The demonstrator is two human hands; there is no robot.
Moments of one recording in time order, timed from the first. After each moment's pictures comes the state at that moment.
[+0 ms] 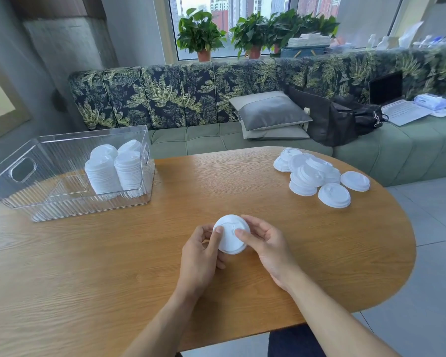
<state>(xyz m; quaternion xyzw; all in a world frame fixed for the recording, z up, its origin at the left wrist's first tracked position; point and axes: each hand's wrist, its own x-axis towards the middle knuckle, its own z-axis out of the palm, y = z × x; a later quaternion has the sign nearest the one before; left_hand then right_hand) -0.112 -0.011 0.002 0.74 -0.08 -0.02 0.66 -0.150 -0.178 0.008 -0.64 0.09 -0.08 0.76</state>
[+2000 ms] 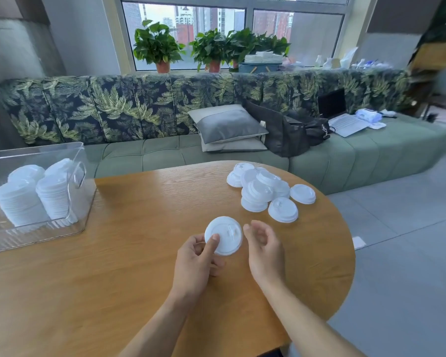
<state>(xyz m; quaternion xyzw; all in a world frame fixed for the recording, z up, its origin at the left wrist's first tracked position) -0.105 -0.119 0.009 0.68 -0.09 -0.13 0.72 -0.152 -0.264 0.007 -0.69 0.26 -0.29 0.61</state>
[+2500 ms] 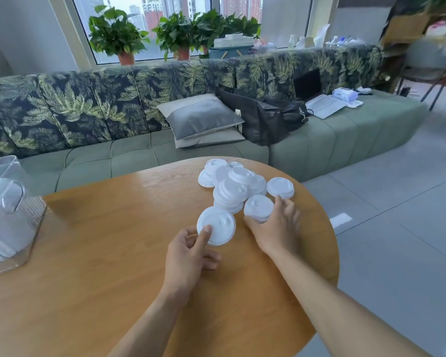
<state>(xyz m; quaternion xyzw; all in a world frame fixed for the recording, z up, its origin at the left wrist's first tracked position) -0.072 -0.188 0.006 0.69 -0.10 -0.16 0.69 -0.120 -0.385 0.004 -0.85 0.39 -0.22 0.27</state>
